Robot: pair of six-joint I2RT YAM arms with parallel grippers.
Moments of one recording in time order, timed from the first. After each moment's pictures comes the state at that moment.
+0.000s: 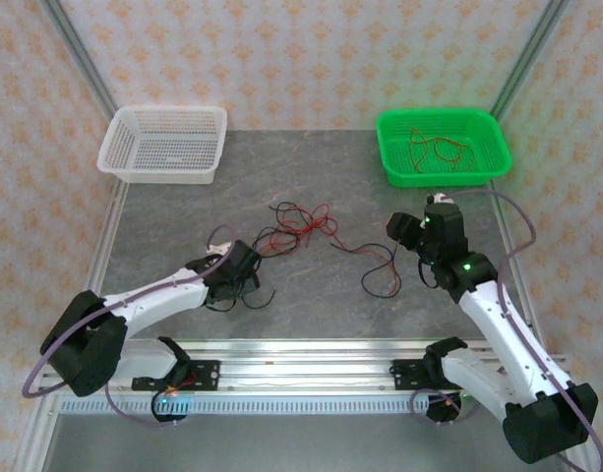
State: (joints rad) left arm -0.62 1.29 0.61 -0.53 -0.24 -0.99; right arm 0.29 0.88 0.78 -0.53 0.06 0.61
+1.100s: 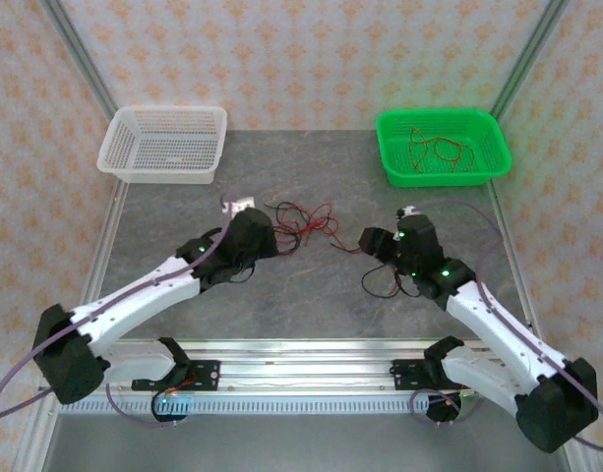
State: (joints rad) left arm -0.72 1.19 0.98 -0.53 -0.30 -0.87; right arm 0.49 0.94 0.66 -0.36 -0.03 0.74
